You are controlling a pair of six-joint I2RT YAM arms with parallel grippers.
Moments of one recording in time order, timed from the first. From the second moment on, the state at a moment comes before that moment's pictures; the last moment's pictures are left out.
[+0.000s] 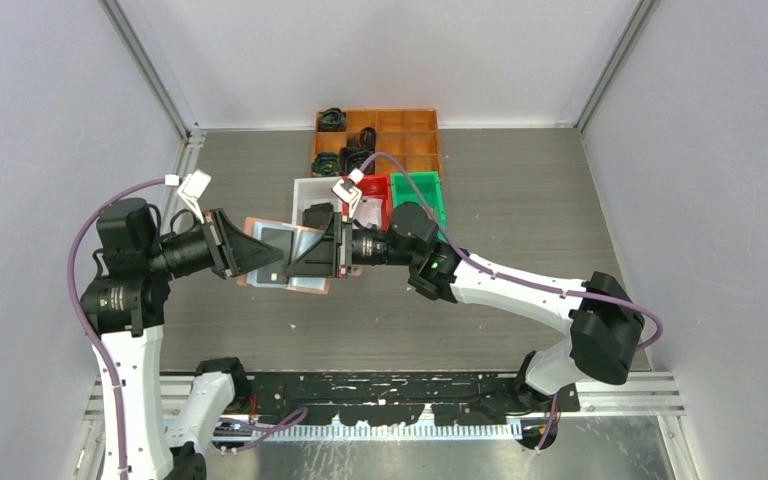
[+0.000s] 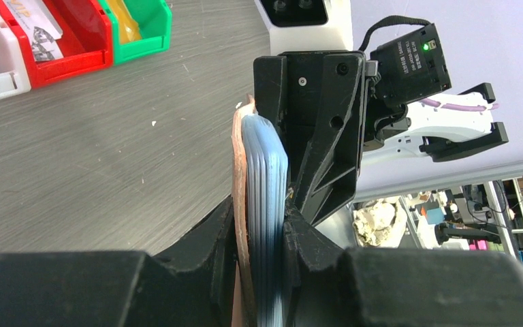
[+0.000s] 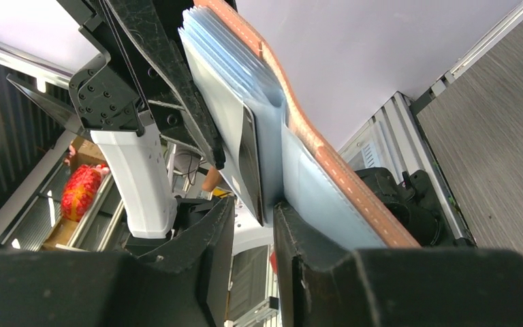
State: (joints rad) left arm 0.11 0.79 1.24 -0.93 1.08 -0.41; right arm 1.01 1.47 1.06 0.55 -0.55 1.17
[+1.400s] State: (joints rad) left arm 0.11 0.71 1.17 -0.63 1.20 -0.76; right arm 1.05 1.40 0.89 0.94 -0.36 1.26
